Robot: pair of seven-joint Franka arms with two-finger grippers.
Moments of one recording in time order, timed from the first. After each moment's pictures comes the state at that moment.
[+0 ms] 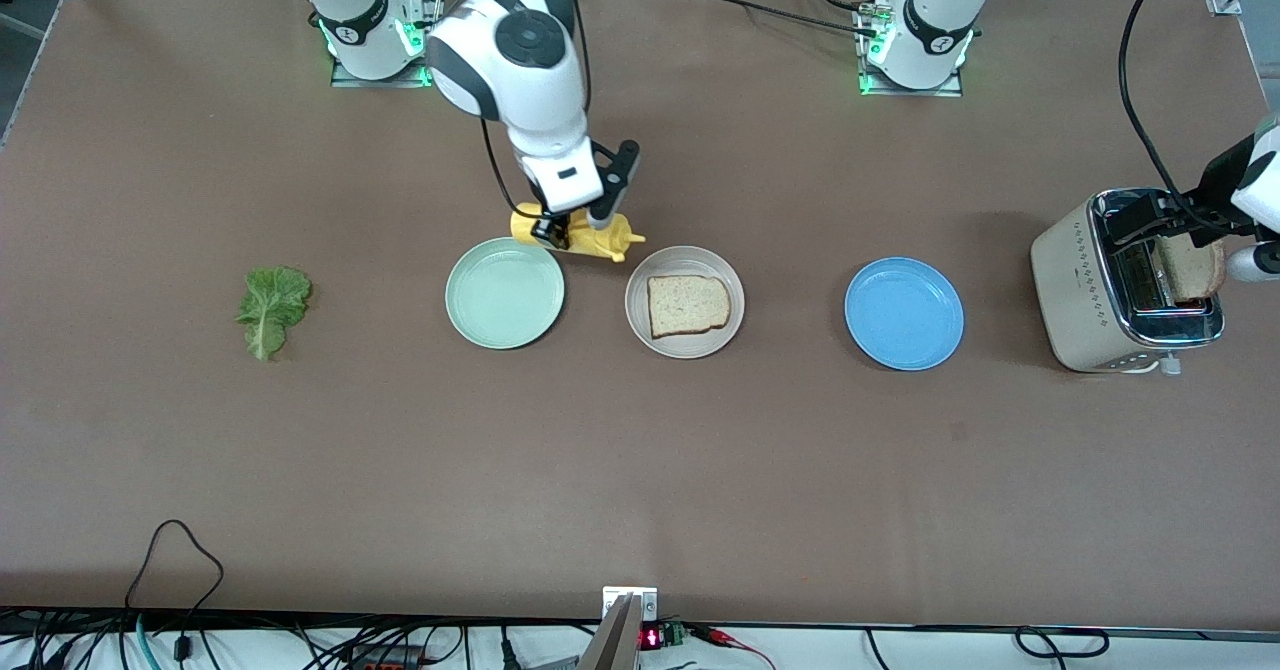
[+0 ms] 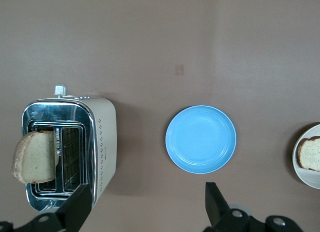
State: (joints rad) left arm 0.02 0.08 0.02 -1.58 0.02 1.65 -0.06; right arm 0.42 0.37 0.39 -1.84 -0.34 2.22 -0.23
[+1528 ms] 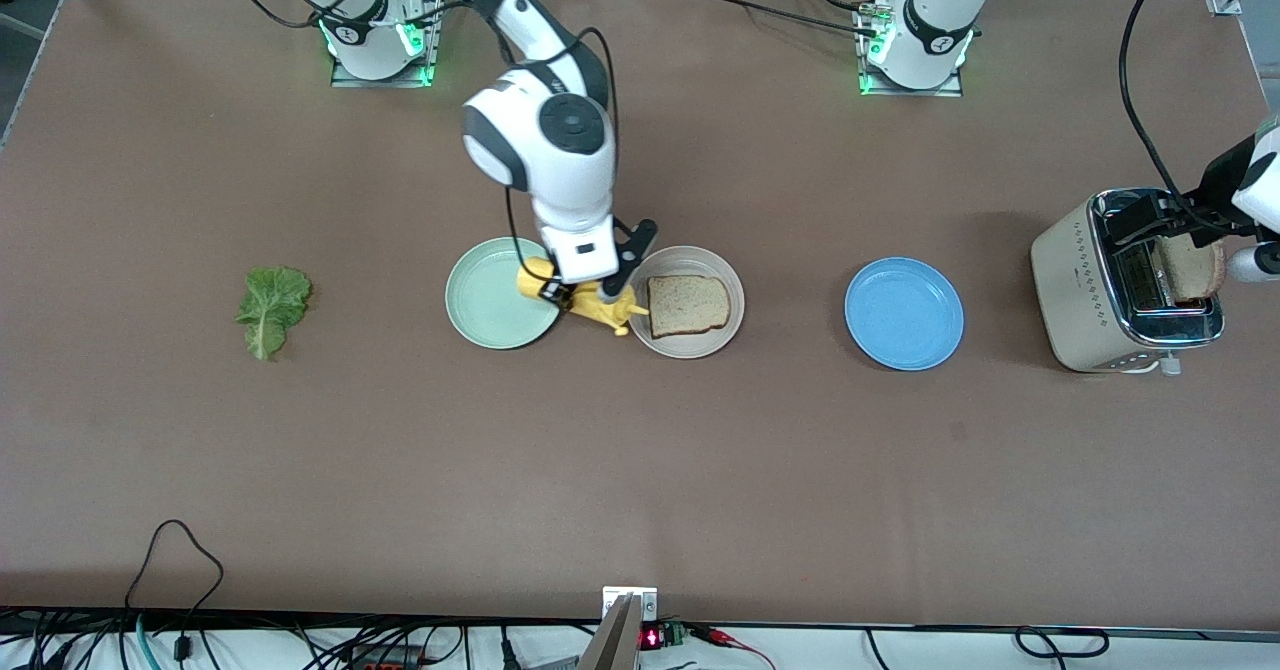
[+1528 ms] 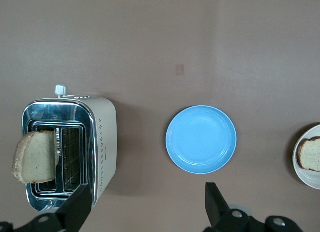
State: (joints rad) left arm 0.02 0.08 0.02 -1.58 0.02 1.65 -0.06; right arm 0.55 0.50 0.13 -1.62 -0.23 2.16 -0.31
